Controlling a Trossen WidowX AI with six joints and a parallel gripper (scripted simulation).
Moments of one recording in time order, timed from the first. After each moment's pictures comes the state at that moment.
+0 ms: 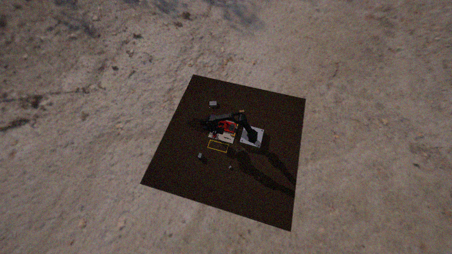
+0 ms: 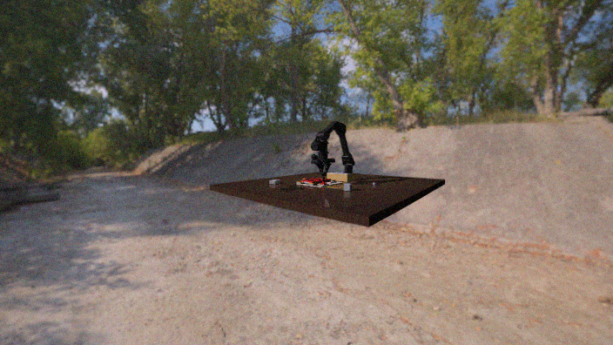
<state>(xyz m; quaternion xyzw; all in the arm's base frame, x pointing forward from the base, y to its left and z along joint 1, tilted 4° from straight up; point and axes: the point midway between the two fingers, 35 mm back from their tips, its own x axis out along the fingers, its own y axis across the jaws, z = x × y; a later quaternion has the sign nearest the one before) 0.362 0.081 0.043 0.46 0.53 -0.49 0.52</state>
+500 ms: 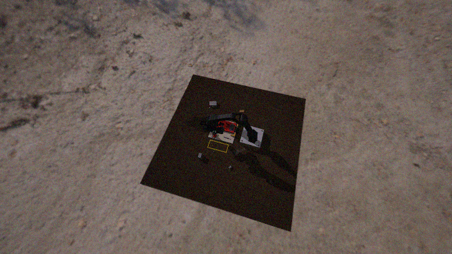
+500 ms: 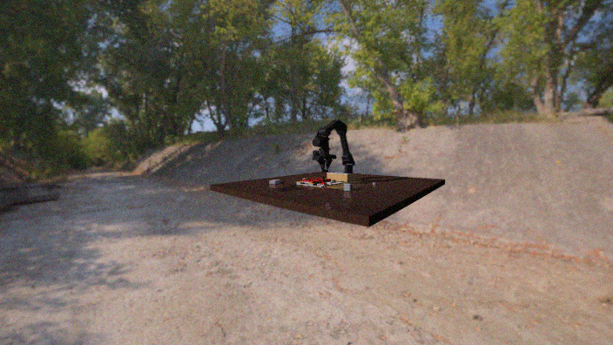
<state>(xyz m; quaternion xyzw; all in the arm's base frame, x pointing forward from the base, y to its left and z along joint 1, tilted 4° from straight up) 0.358 0.090 0.067 0.46 0.53 -0.49 0.52</state>
